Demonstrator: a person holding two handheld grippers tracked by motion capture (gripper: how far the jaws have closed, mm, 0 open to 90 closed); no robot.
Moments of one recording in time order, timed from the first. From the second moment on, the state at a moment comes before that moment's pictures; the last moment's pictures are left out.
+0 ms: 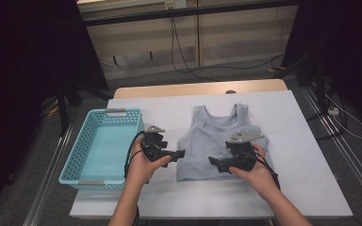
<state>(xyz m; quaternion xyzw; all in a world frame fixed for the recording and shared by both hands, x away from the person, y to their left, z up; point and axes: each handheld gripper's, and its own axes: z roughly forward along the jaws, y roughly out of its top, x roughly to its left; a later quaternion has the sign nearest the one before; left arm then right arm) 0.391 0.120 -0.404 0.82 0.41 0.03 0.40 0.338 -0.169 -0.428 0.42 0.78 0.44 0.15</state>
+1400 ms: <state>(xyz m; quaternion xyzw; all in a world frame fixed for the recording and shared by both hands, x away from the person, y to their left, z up) 0.388 0.135 -0.405 0.81 0.42 0.04 0.40 0.326 -0.105 -0.435 0.30 0.83 0.45 0.09</state>
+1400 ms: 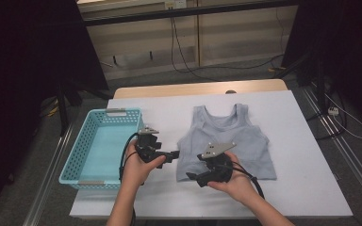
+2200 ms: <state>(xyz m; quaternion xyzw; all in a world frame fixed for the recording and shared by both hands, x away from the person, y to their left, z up) 0.388 0.139 -0.409 0.81 0.42 0.04 0.39 0.328 -0.082 -0.457 0.28 0.86 0.42 0.08</state>
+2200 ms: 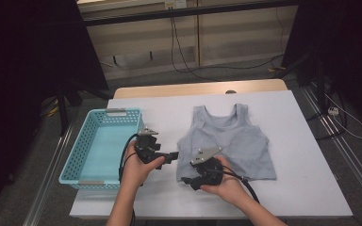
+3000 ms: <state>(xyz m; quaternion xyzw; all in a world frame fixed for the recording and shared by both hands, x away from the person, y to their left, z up) 0.390 0.138 -0.412 0.81 0.43 0.04 0.39 0.325 -0.074 -0.462 0.28 0.87 0.39 0.12</state>
